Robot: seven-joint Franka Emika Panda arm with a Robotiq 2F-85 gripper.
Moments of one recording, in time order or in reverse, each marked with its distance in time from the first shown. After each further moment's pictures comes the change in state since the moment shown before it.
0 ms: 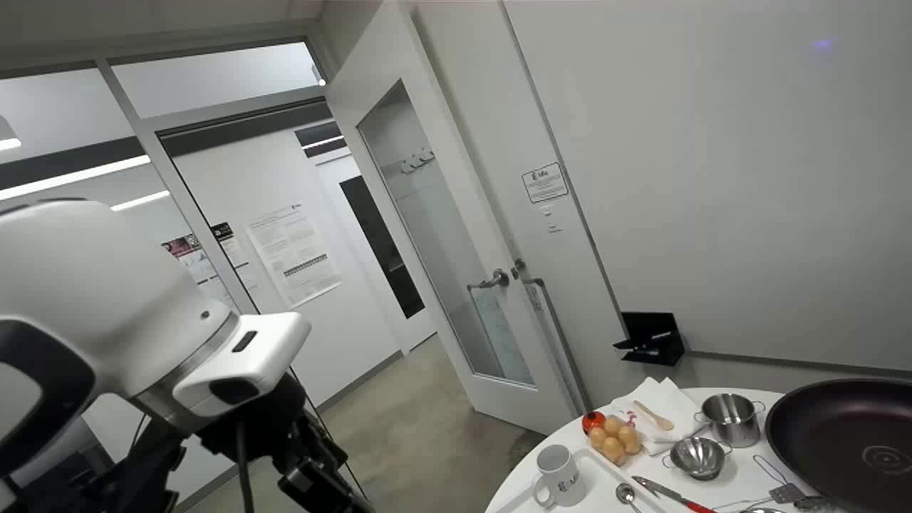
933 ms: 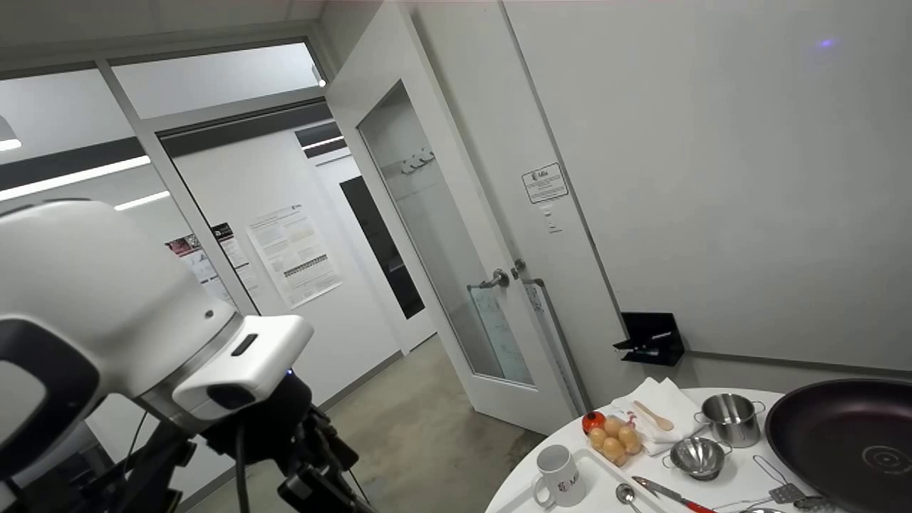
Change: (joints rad) arm -0.043 0.016 0.029 0.003 -0.017 0.021 0.087
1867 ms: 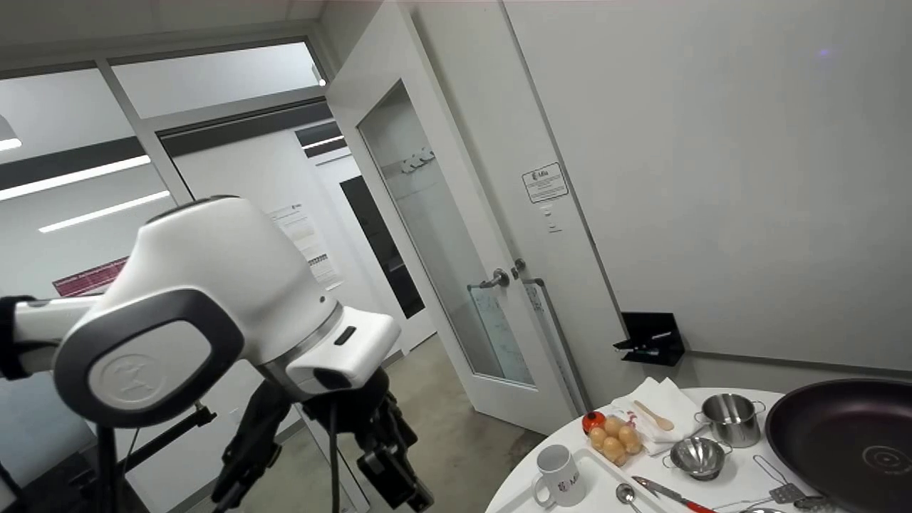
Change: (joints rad) arm -0.037 0.267 0.068 0.161 0.046 0.015 0.187
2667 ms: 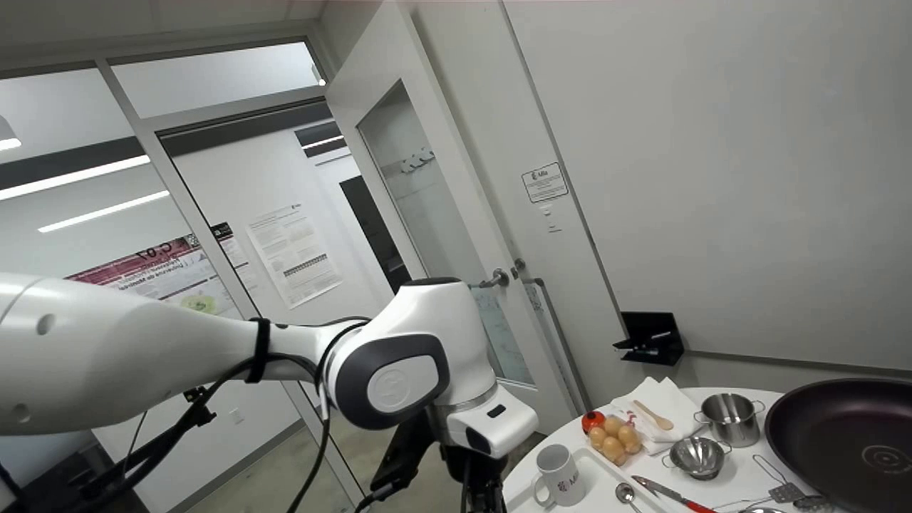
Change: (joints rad) arm 0.026 0.529 0.015 0.293 -0.124 -0.125 0.392
